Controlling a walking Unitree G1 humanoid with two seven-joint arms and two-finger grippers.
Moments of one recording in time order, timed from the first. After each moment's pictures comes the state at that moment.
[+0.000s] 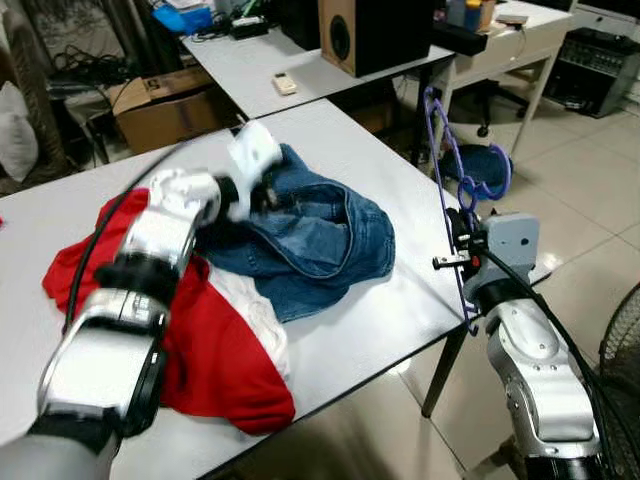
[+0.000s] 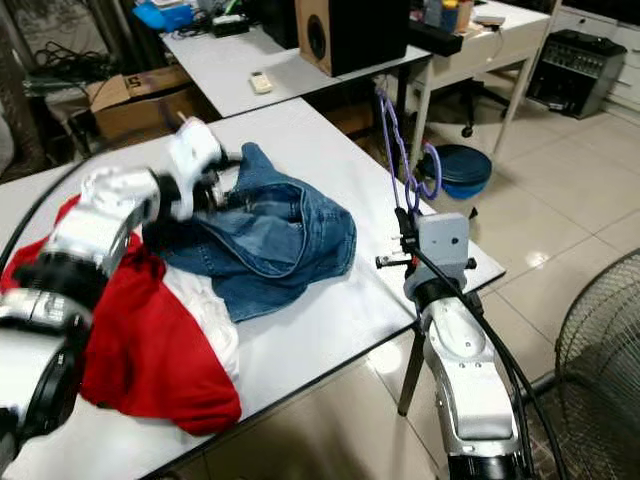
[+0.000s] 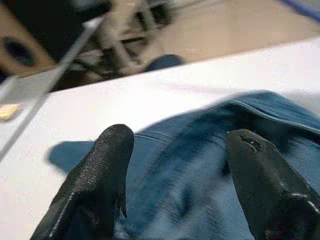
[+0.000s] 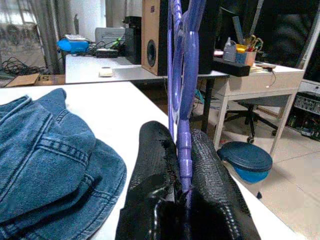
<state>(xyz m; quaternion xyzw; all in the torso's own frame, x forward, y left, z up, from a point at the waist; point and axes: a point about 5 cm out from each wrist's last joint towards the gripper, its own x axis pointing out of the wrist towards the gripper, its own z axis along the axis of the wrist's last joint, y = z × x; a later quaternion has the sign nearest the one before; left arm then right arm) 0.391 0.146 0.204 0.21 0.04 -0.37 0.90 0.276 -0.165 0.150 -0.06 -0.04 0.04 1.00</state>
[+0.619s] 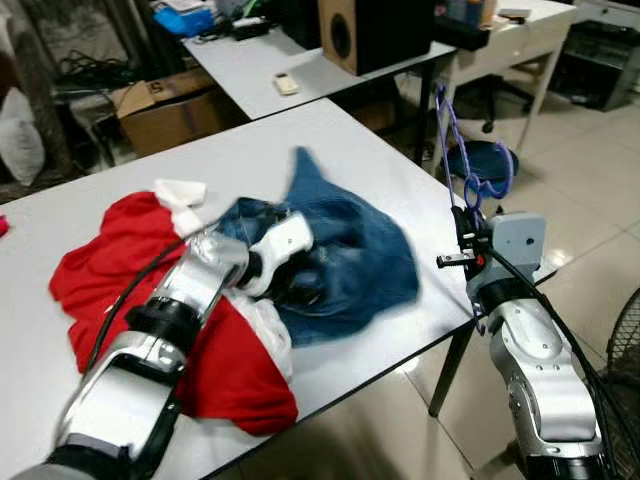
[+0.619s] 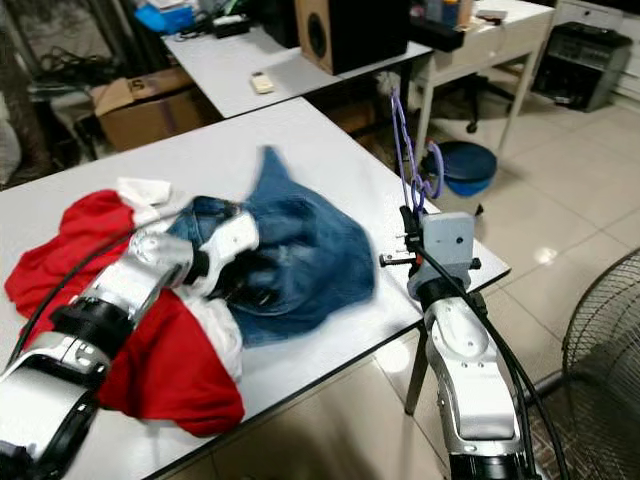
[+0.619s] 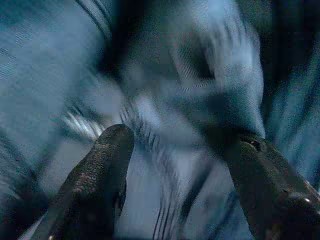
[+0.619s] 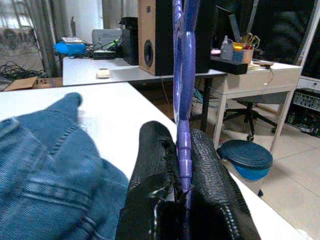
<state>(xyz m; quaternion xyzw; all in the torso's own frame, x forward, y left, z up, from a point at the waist) 0.353 0.112 0.133 0.13 0.19 -0.55 0.80 0.276 -0.166 0.150 -0.06 -0.04 0.04 1.00</state>
